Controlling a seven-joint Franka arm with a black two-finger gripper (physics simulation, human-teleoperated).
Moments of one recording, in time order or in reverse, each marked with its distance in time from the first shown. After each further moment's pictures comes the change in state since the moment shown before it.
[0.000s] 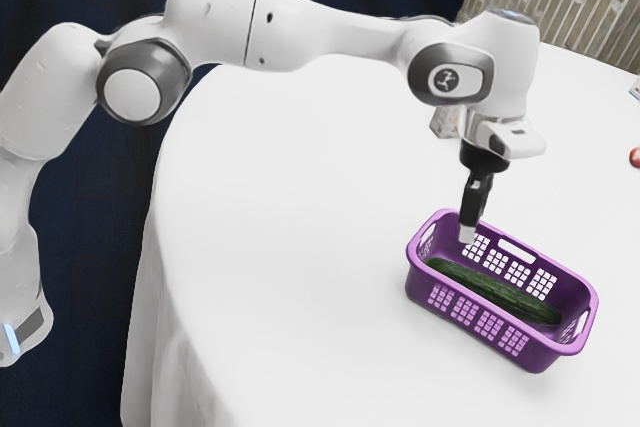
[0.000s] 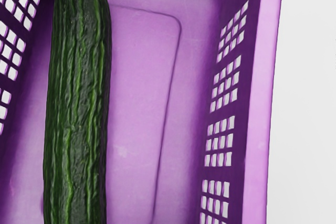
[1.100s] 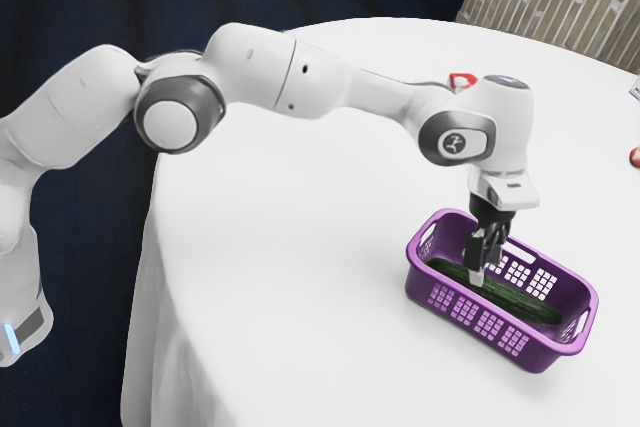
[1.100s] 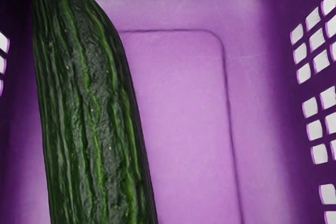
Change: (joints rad) arm 0.034 0.221 -0.055 0.064 -0.001 0.205 0.277
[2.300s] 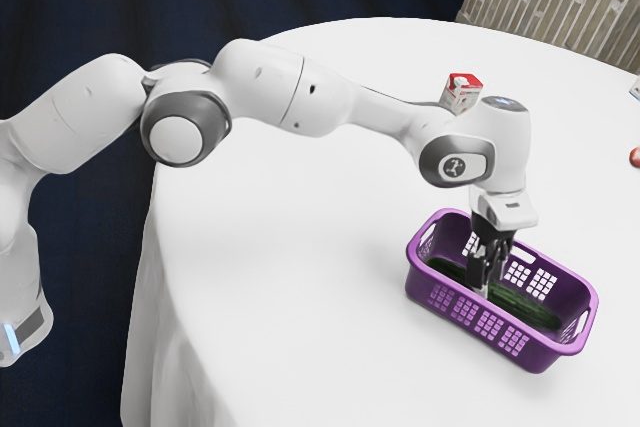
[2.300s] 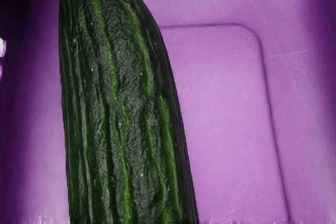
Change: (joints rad) arm -0.051 0.048 0.069 0.000 -0.020 0.088 0.038
